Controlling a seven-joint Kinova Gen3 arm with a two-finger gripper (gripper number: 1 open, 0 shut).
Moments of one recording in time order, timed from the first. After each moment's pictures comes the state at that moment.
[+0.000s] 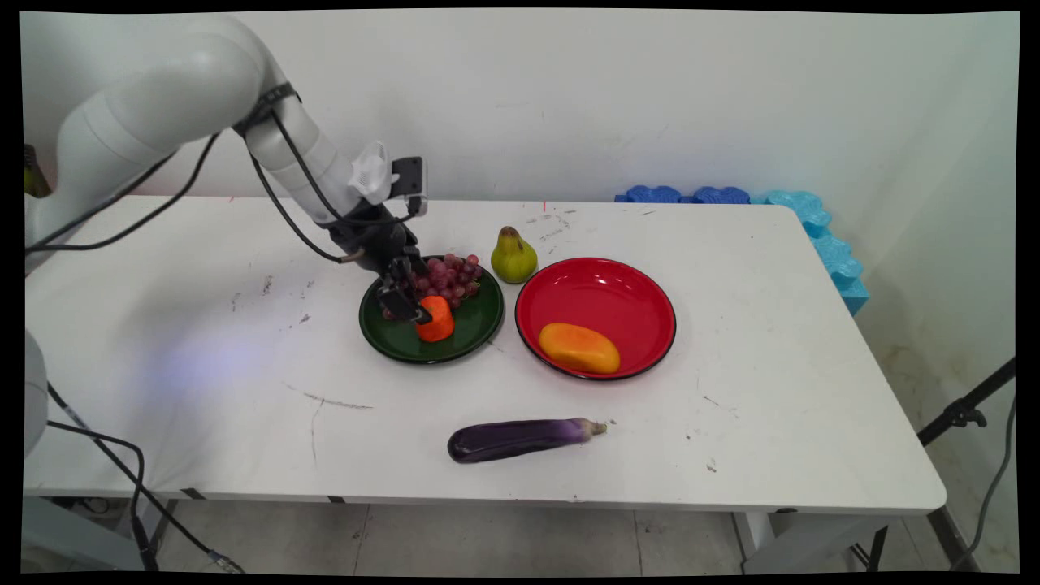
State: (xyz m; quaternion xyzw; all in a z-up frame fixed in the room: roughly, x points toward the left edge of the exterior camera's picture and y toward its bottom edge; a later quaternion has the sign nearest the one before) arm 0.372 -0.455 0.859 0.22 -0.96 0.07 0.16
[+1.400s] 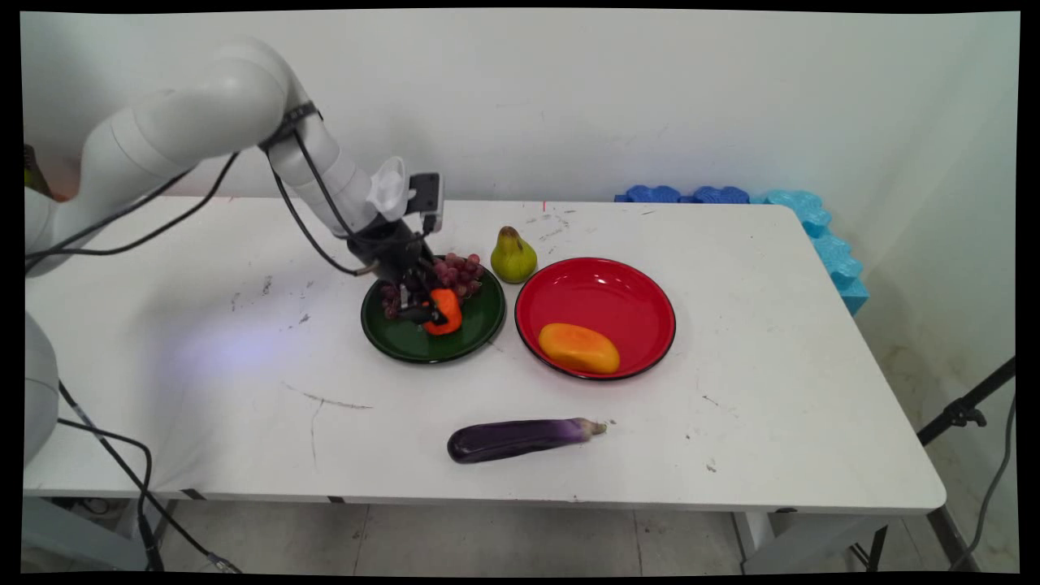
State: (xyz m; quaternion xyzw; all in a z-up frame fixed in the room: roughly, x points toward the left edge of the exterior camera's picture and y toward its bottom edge) arm 0.355 -0.458 0.848 0.19 -0.97 0.08 0.16
